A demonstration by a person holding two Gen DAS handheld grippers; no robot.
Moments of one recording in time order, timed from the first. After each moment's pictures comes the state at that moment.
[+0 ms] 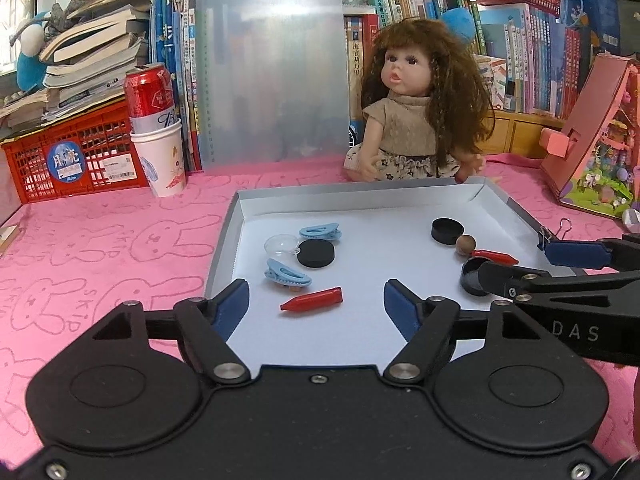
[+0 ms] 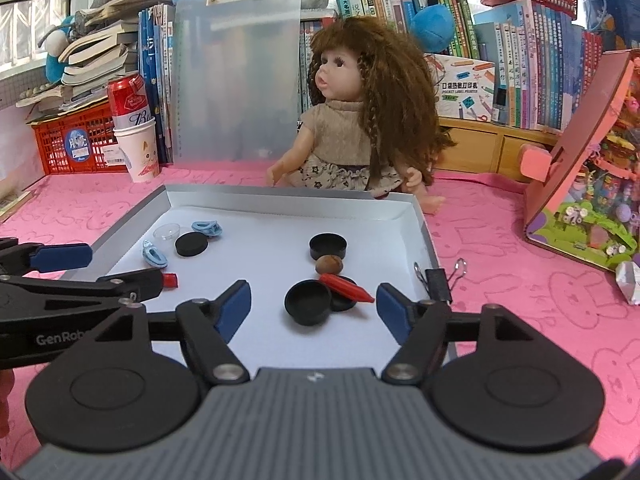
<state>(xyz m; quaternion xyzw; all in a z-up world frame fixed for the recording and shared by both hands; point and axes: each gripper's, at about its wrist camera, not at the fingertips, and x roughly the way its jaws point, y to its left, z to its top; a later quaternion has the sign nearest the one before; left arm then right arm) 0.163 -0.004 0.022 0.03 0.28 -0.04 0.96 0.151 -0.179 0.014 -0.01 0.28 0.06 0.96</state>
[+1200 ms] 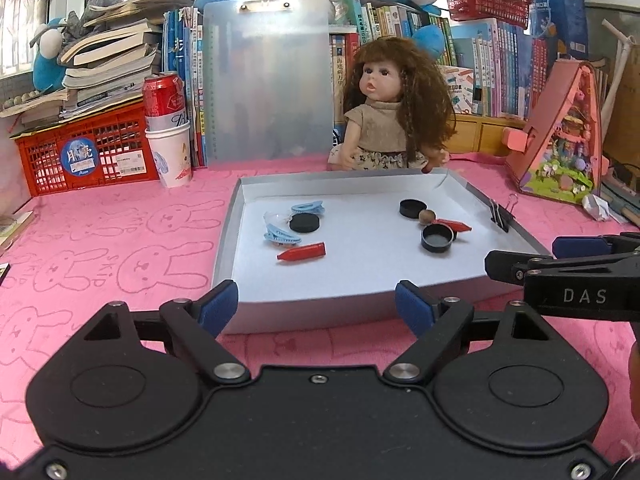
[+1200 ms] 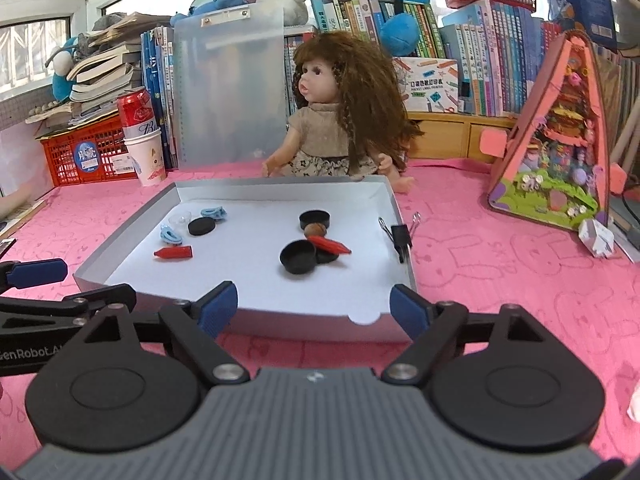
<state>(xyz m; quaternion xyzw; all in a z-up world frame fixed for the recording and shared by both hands) 0.081 0.008 0.026 0.03 0.26 -0.06 0.96 0.083 -0.197 0.014 0.02 0.26 0.05 0.96</state>
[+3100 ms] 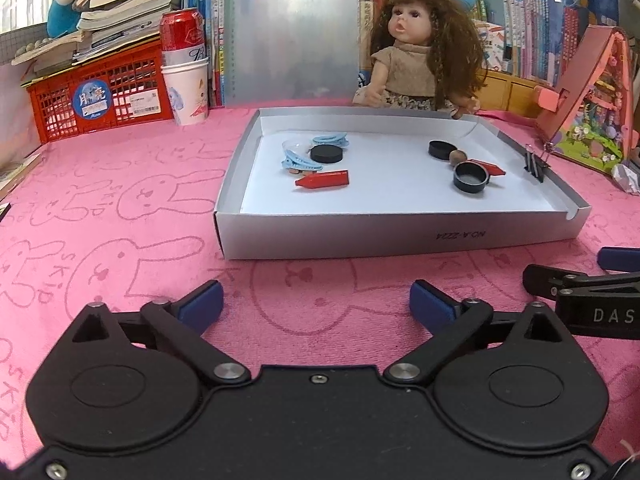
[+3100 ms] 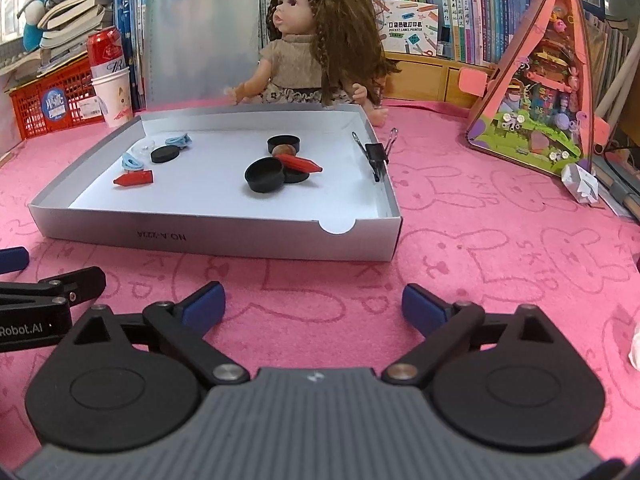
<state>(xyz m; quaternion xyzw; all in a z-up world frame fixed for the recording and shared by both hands) 0.092 0.014 -0.020 0.01 0.32 -0.03 0.95 0.083 -0.196 -0.025 0.00 0.33 0.00 0.94</state>
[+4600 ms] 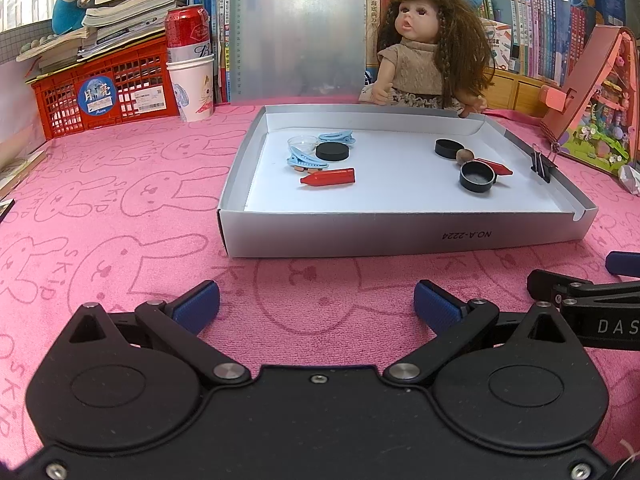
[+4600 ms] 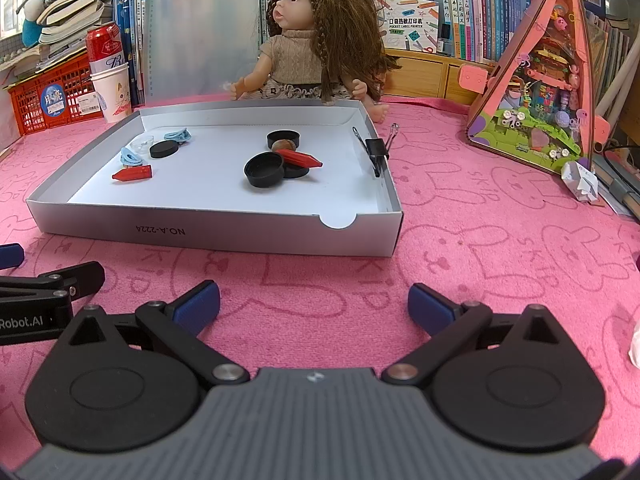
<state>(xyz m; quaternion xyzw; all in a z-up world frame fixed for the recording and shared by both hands) 0.094 0.014 -0.021 0.01 0.32 -0.02 0.95 0.083 -0.196 -0.026 -0.01 0.33 0.00 0.94</state>
